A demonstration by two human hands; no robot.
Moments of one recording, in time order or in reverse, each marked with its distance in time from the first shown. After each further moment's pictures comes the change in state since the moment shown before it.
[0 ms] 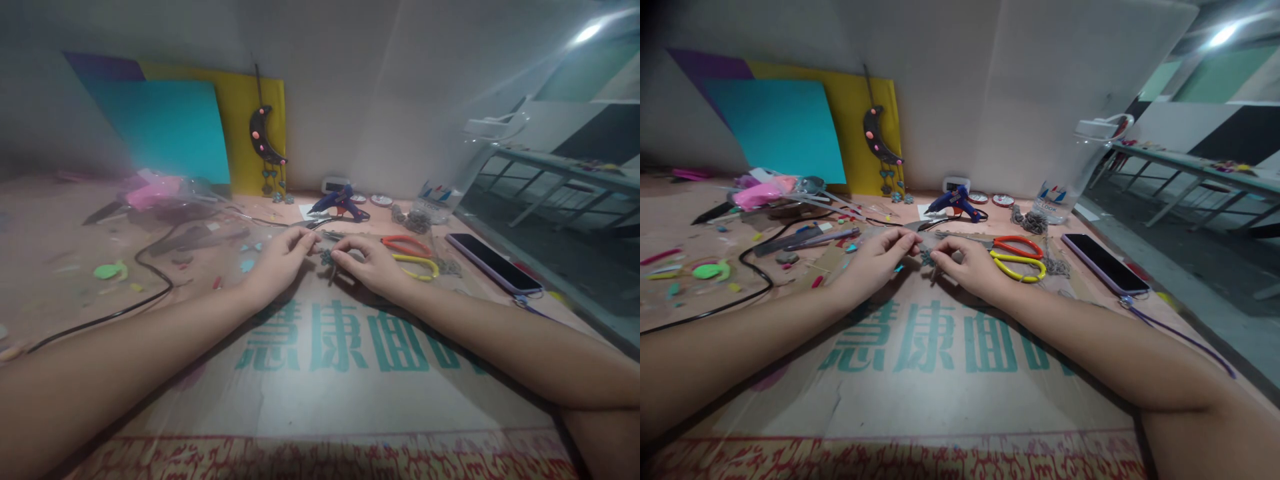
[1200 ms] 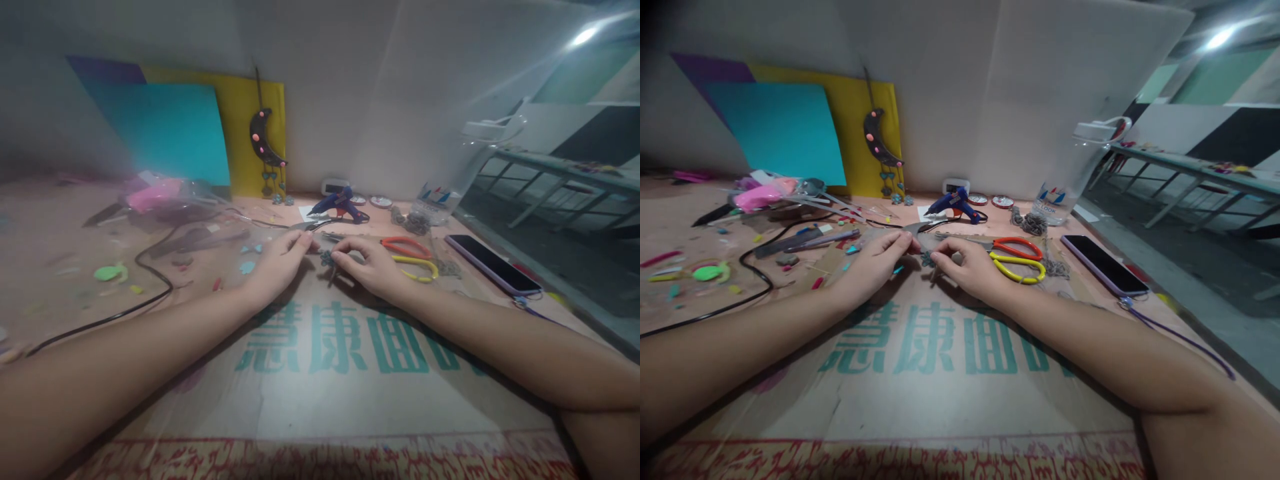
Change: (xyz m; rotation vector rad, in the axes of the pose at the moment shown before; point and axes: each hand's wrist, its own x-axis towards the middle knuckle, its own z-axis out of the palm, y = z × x) left_hand 0.002 0.001 -0.001 0.050 0.034 -0.006; right_hand 0.000 -0.002 -0.001 0.019 -0.010 0.009
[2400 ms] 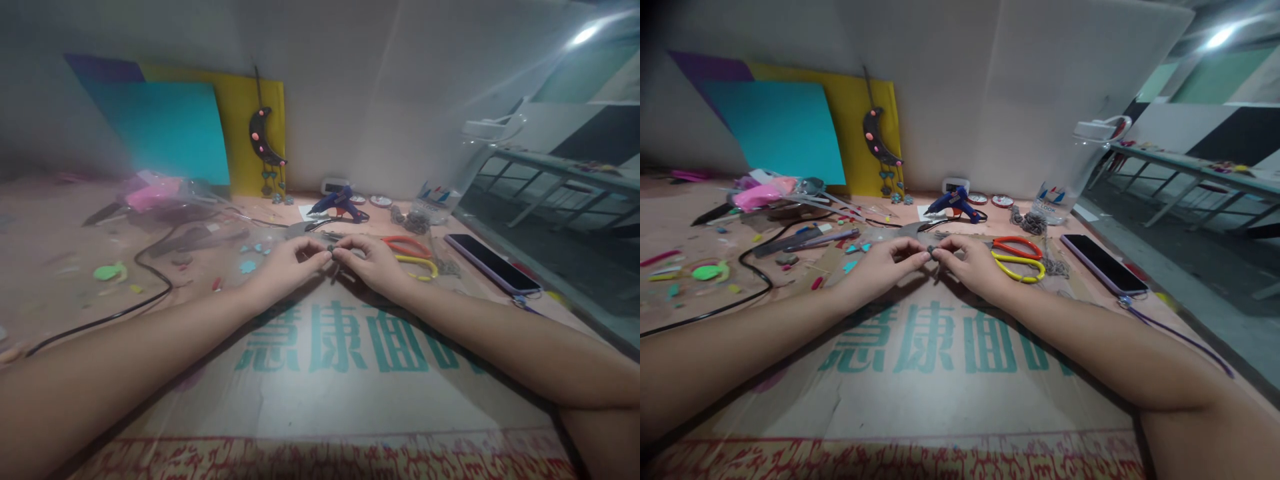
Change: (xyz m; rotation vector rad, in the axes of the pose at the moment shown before) left_hand -0.005 0.008 0.003 0.082 -0.175 0.008; right_hand 0.001 0.006 -0.001 0.003 0.043 0.047
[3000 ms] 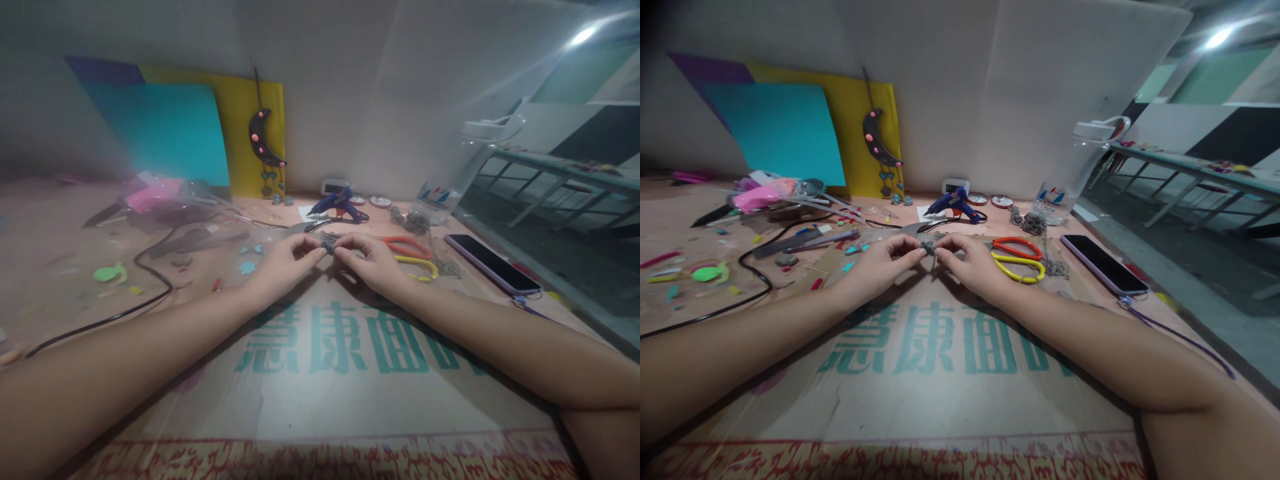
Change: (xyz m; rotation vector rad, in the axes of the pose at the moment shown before) left_hand 0.002 0.001 -0.001 -0.022 0.056 -0.002; right_hand 0.000 0.001 0.001 0.054 0.007 0.022
